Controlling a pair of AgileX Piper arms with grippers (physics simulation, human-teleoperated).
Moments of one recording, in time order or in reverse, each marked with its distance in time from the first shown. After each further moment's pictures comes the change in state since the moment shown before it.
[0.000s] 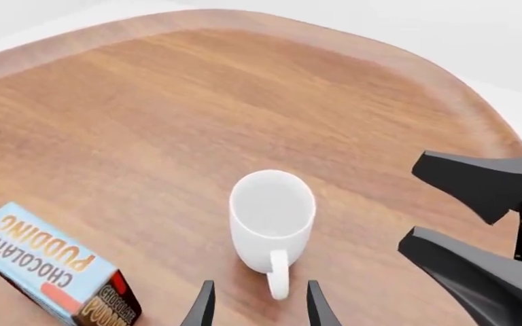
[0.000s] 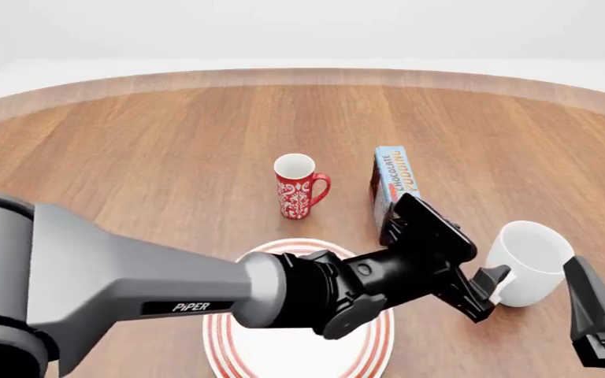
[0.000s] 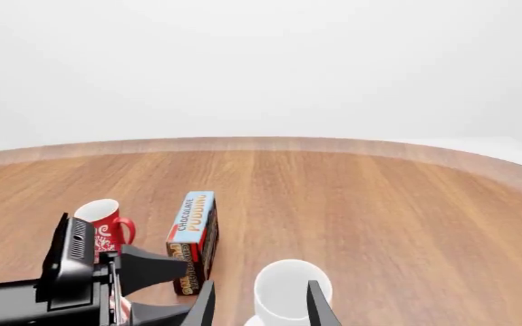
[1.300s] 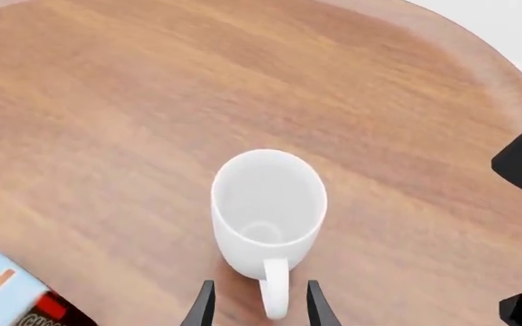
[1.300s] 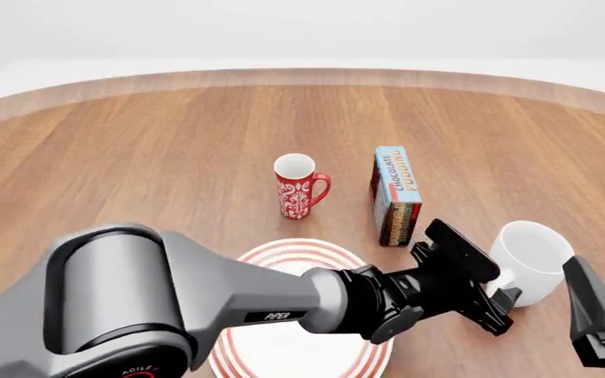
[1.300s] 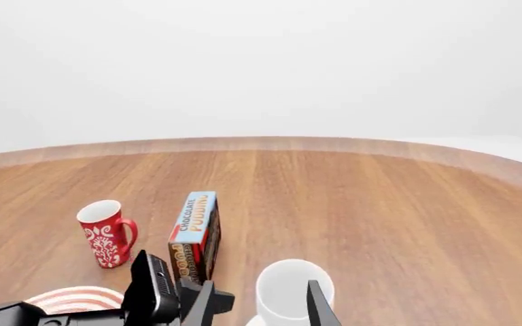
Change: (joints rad) left arm -0.015 0.250 -0.245 0.090 -0.035; right arm 0.003 0.002 0.000 -0.001 0.010
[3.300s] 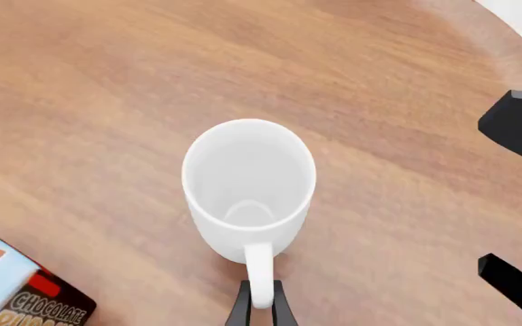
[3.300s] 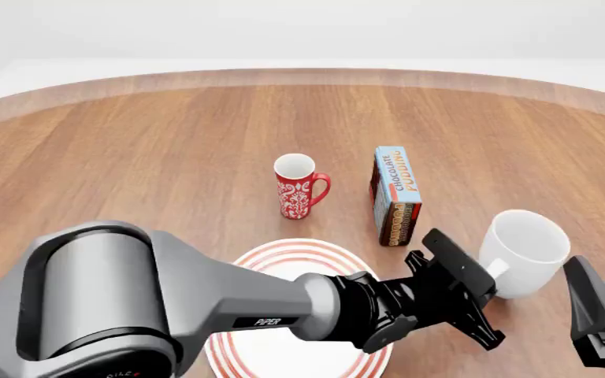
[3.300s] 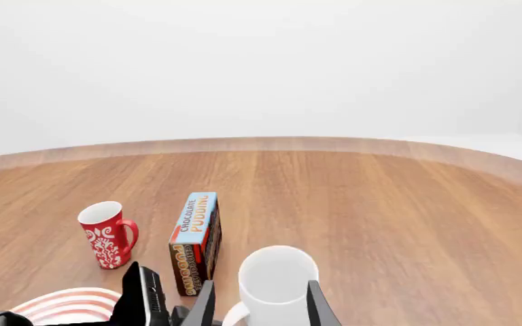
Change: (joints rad) left arm -0.012 -0.035 0.067 0.022 0.030; right arm -0.001 -0.003 -0.001 0.003 0.008
